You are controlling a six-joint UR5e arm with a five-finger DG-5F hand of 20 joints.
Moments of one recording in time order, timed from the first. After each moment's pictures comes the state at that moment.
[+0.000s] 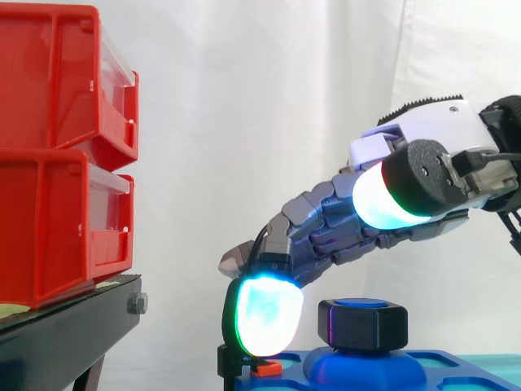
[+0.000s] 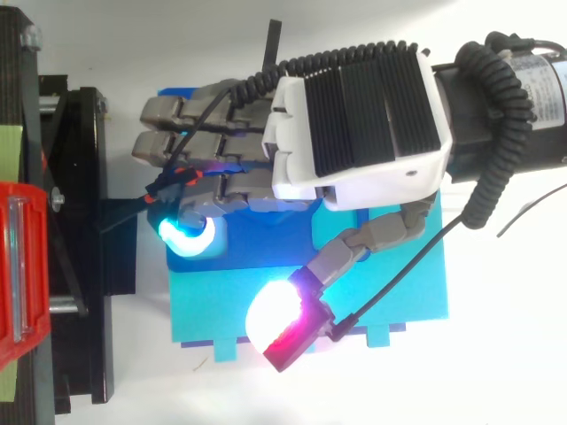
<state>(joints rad) 0.03 -2.28 -1.04 -3.15 -1.73 -1.13</state>
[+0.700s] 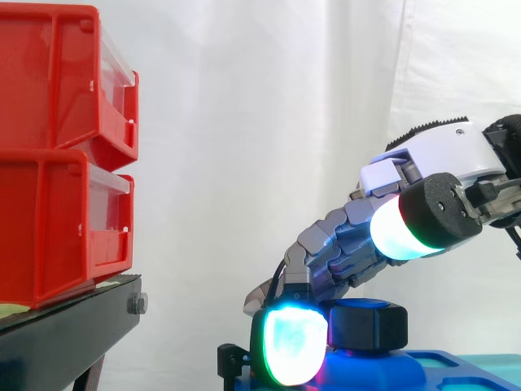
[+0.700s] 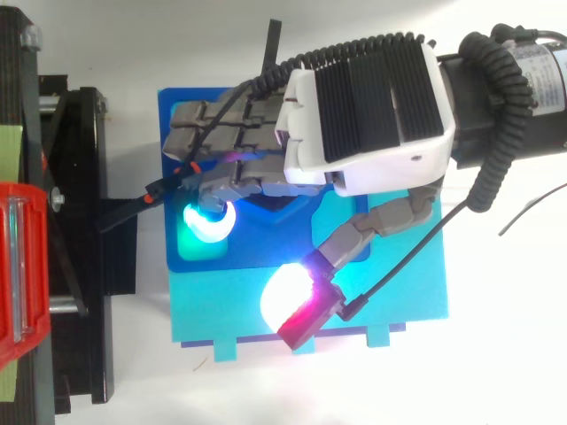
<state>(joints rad) 0.01 -2.28 -1.05 -3.17 -1.75 -1.13</state>
